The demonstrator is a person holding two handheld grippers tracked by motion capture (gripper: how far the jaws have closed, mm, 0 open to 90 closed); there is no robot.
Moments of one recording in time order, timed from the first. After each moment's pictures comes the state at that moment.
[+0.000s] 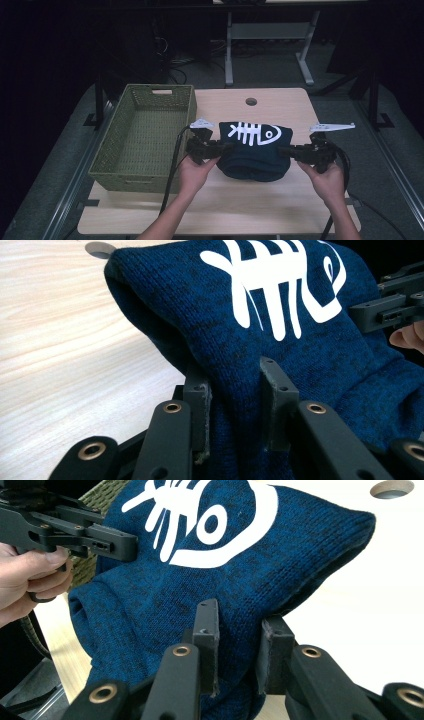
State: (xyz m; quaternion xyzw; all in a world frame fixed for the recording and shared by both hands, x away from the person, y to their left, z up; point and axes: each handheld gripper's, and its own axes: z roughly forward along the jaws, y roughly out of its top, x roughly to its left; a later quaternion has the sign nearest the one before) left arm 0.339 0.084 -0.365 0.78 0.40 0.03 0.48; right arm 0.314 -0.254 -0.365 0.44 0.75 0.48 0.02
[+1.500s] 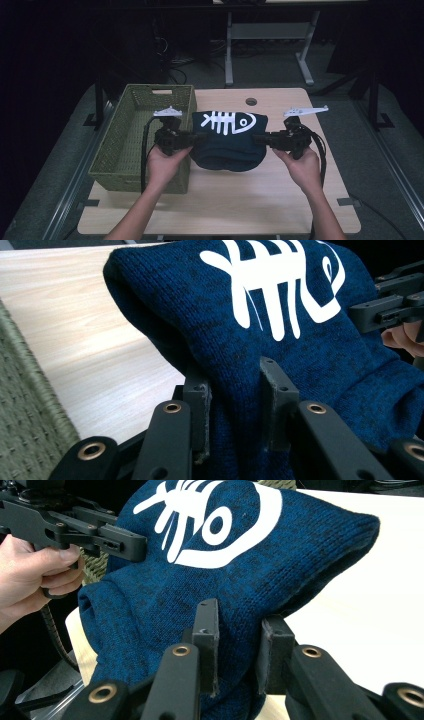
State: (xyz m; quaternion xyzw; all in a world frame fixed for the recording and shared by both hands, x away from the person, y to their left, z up) left arm 0.343 0.155 -0.326 0.77 0.41 0.03 0.49; right arm 0.334 -0.191 -0.329 0.40 0.76 0.50 0.01
